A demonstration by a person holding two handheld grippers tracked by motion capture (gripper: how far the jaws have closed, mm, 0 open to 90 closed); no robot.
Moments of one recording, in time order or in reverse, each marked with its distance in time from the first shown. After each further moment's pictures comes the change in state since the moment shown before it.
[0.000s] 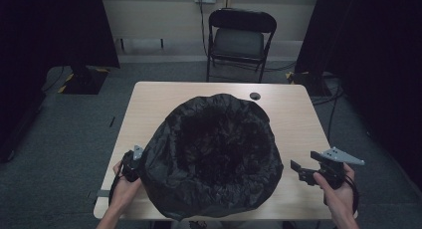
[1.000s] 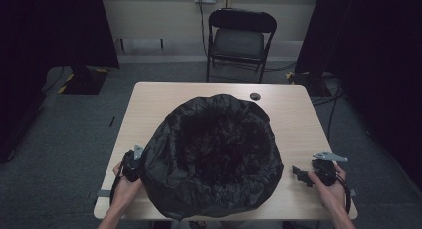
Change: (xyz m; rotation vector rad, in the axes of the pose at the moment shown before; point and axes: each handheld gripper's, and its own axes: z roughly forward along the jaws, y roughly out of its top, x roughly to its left) left arm -0.002 0.001 0.001 0.007 0.014 -0.002; right arm -0.042 -0.049 0.053 0.211 -0.133 0.047
